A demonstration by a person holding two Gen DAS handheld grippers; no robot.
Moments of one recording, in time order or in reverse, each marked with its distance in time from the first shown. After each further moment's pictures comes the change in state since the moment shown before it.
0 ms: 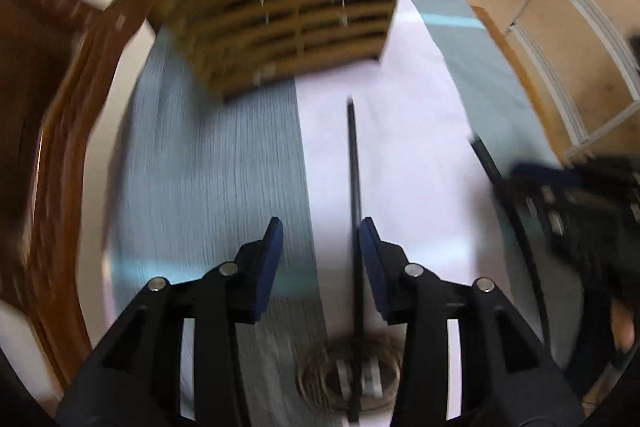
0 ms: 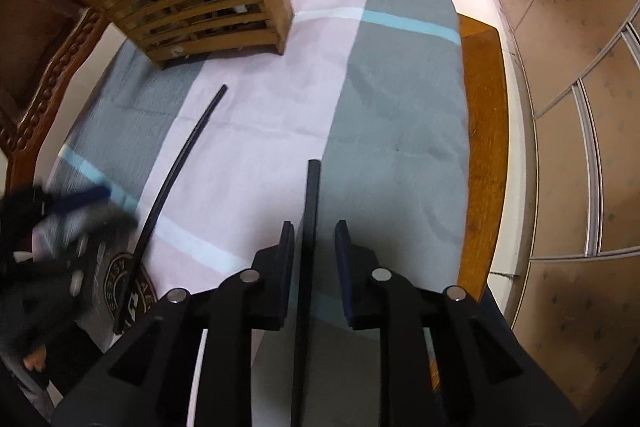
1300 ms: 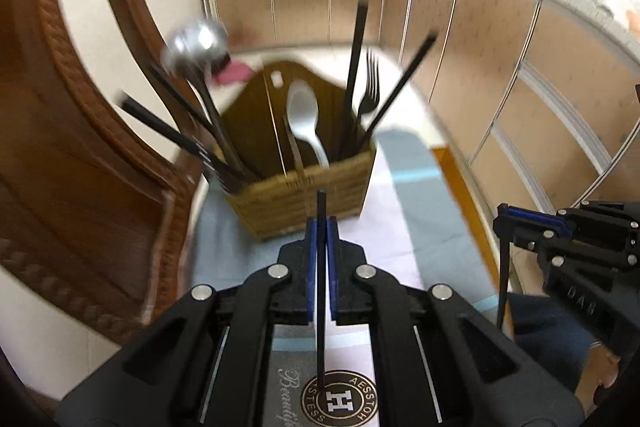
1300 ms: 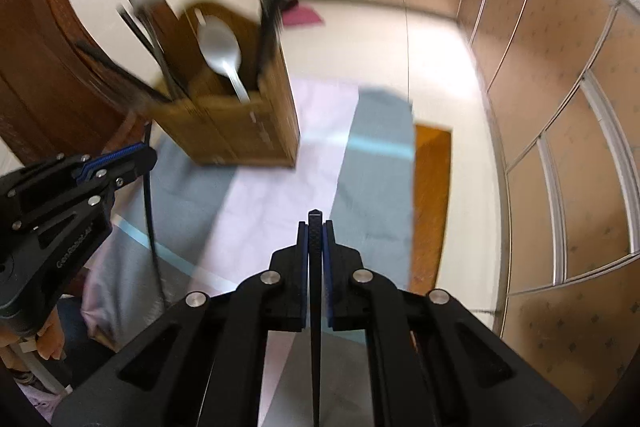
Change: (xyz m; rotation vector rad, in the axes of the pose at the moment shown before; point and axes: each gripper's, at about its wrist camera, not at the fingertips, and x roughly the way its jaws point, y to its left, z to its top) left arm -0.192 0.029 -0.005 -0.045 -0.391 0.003; right arm -0.140 0.016 0.010 0.009 -0.305 -0.012
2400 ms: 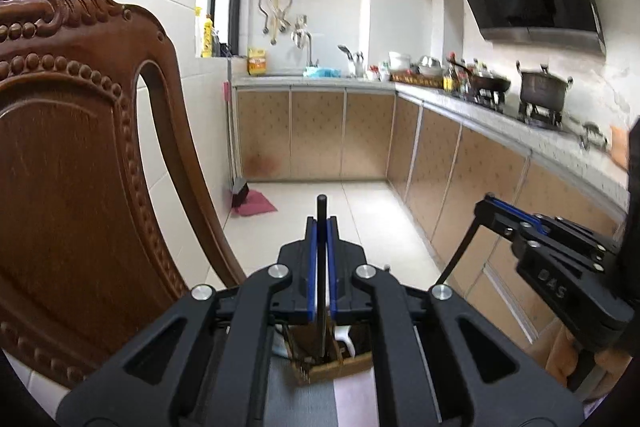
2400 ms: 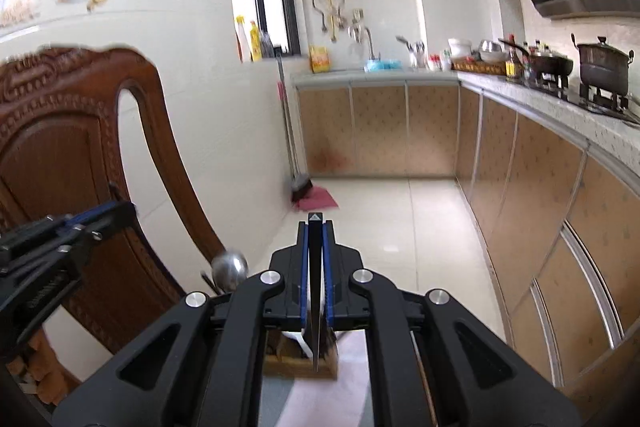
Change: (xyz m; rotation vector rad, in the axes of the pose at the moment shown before) left arm -0.111 0.022 0.149 -0.065 -0.450 0.018; right arm -0.155 0.033 0.140 0.029 -0.619 0.047
